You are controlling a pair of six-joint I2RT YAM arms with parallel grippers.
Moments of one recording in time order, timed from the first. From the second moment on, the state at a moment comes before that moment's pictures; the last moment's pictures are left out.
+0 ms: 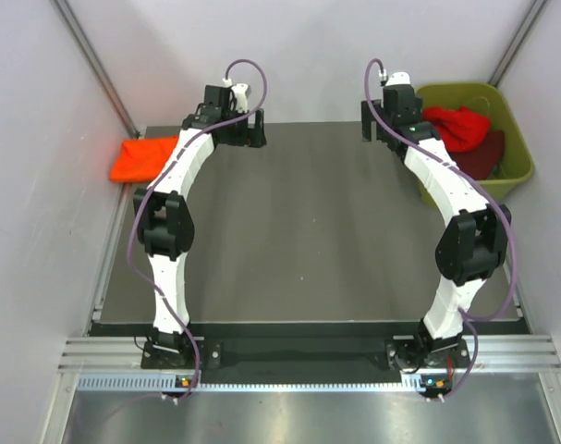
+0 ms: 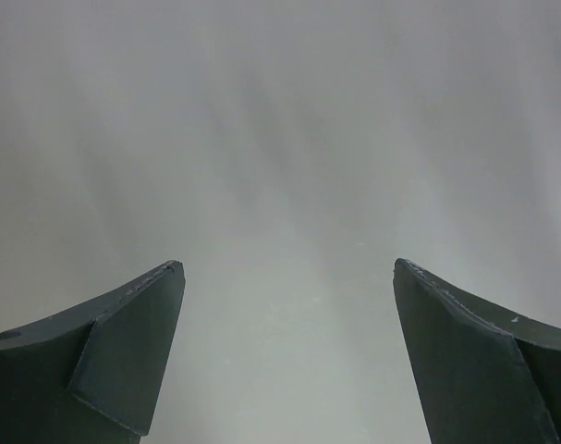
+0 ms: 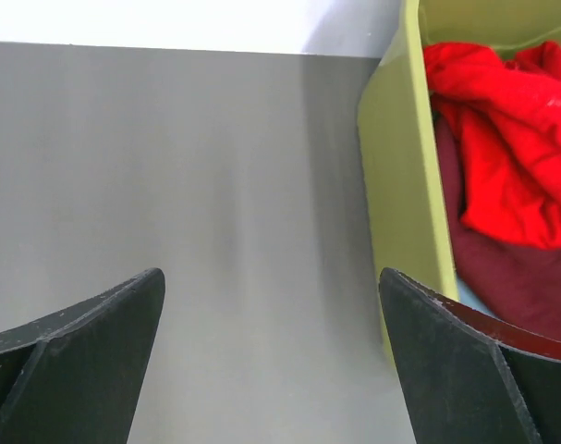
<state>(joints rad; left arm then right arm) -0.22 2.18 2.11 -0.62 0.23 -0.07 0.26 1.84 1.75 -0.44 0.34 0.02</state>
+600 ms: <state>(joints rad) -0.21 2.19 2.06 -0.64 0.43 -0.12 -0.05 2.01 2.06 -0.36 0.41 -0.07</state>
